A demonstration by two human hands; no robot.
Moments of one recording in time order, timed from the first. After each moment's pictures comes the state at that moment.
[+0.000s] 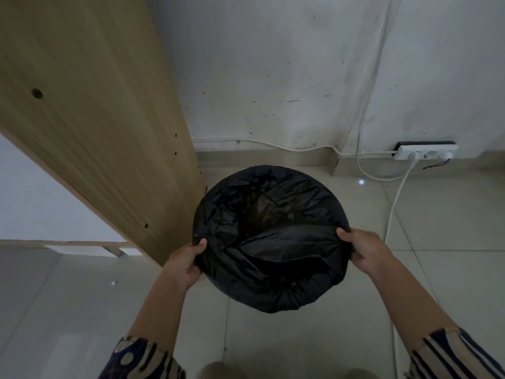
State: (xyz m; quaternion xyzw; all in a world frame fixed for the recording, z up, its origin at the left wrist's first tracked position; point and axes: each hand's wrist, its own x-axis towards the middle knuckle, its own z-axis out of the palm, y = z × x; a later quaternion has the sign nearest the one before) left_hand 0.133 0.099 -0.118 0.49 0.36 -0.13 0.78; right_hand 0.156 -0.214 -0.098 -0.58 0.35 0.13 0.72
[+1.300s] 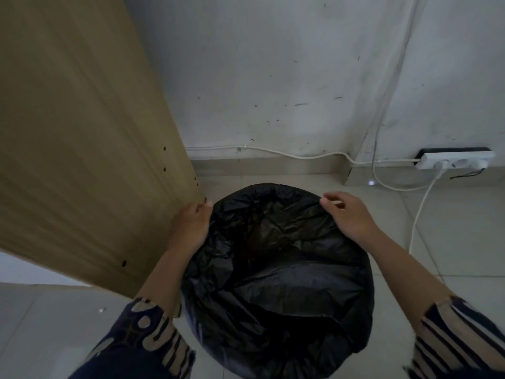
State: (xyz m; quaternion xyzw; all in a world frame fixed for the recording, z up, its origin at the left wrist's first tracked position) left_hand 0.249 0.088 -0.092 0.90 0.21 -0.04 0.38; right_hand 0.273 -0.198 -0.097 -0.88 0.08 0.02 0.46
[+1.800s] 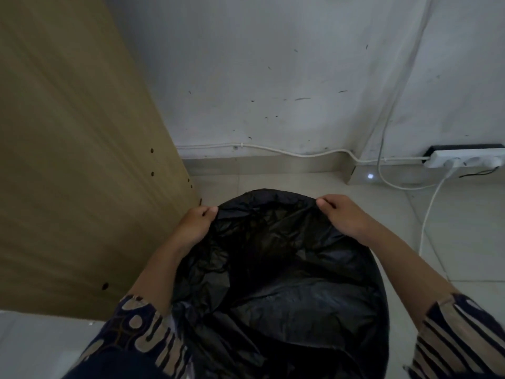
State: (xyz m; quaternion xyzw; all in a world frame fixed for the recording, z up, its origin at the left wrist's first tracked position) left_hand 0.295 0.085 -0.106 0.87 0.18 -0.16 0.42; right_hand 0.312 -0.193 -0.103 -0.90 0.01 0.15 0.40
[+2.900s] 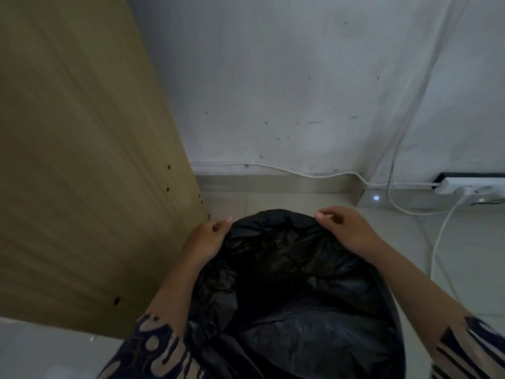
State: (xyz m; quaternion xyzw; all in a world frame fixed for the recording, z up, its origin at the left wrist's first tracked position) left_hand 0.292 0.087 -0.096 0.88 0.18 -0.11 0.43; right_hand 0.324 -0.180 -0.102 -0.90 0.04 0.07 0.43
